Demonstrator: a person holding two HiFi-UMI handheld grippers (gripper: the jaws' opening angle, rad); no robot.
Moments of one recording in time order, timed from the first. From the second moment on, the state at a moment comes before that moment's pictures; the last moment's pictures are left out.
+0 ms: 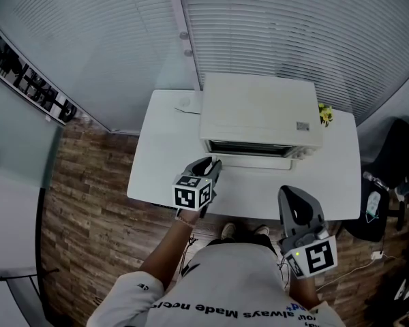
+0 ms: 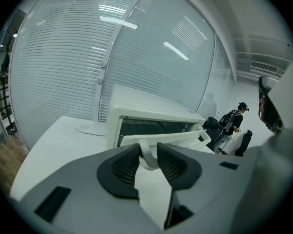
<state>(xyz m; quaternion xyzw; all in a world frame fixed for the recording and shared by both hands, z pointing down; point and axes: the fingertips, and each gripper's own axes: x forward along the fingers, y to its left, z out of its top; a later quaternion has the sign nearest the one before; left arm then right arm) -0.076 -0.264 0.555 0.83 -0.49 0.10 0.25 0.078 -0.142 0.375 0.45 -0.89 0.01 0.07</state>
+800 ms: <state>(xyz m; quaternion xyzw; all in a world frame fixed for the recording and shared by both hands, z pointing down) -0.076 -0.229 0.581 0.82 -0.49 0.13 0.27 0.082 -0.128 0.367 0.45 -0.89 0.01 0.06</state>
